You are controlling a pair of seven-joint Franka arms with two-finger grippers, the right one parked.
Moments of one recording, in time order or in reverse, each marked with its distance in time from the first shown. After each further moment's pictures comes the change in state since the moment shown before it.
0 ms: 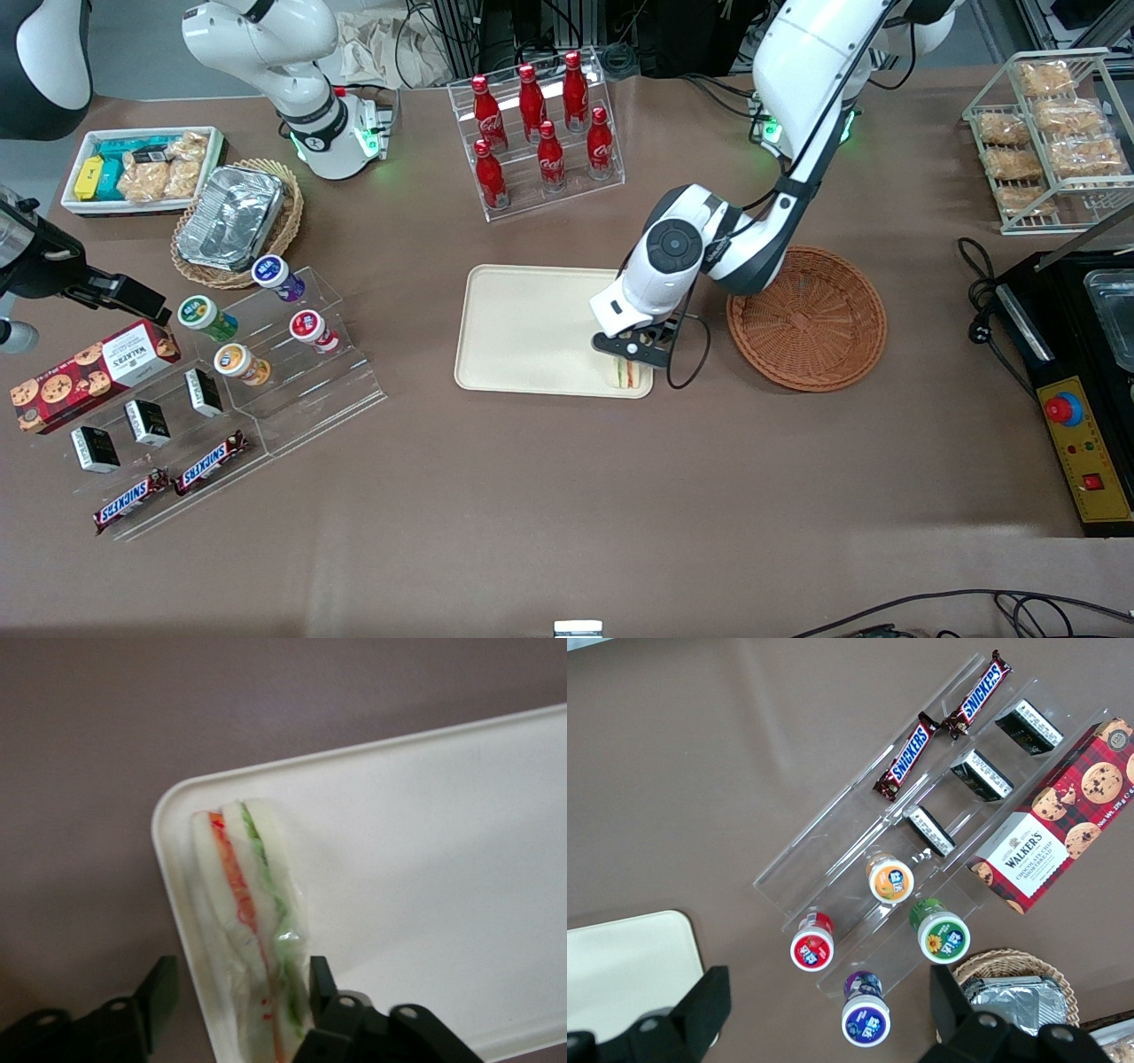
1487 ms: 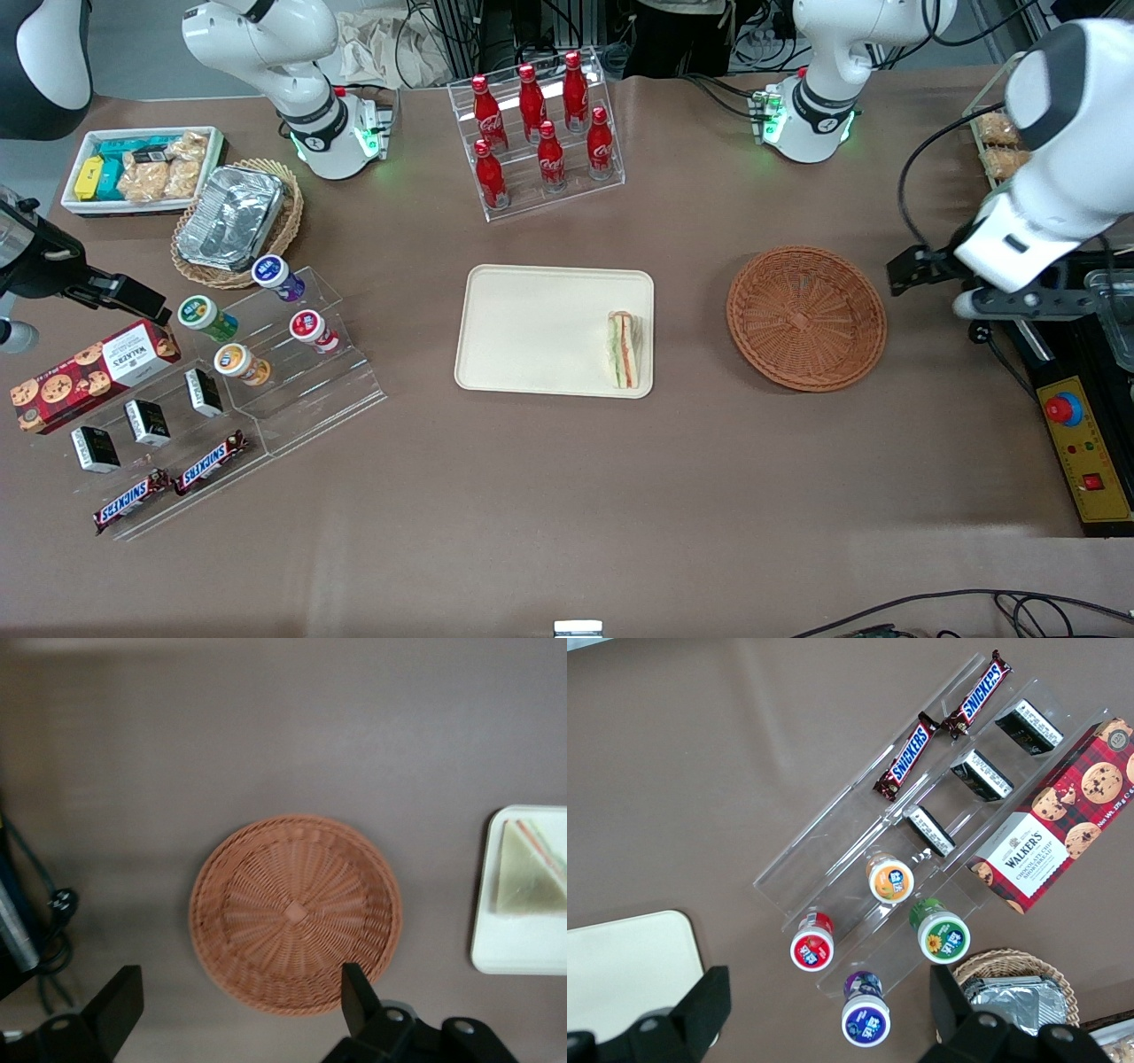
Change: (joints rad) arm 0.386 -0.521 0.222 0.023 0.036 -0.604 0.345
